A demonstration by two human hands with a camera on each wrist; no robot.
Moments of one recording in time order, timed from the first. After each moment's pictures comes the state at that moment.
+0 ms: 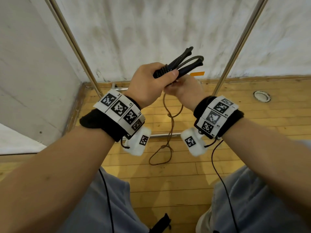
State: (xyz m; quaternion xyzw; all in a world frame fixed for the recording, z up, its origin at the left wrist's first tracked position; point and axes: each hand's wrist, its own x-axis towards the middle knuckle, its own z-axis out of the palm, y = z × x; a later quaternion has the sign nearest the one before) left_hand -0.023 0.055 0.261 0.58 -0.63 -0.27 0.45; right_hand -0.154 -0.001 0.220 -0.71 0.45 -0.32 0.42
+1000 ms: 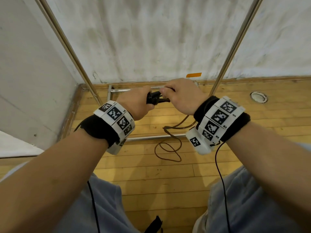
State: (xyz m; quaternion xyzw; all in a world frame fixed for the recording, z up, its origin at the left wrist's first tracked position) left_hand 0.000 0.033 0.208 0.71 -0.70 -0.10 0.05; right_hand -0.169 0.003 0.240 -0.87 0.41 -0.17 0.22
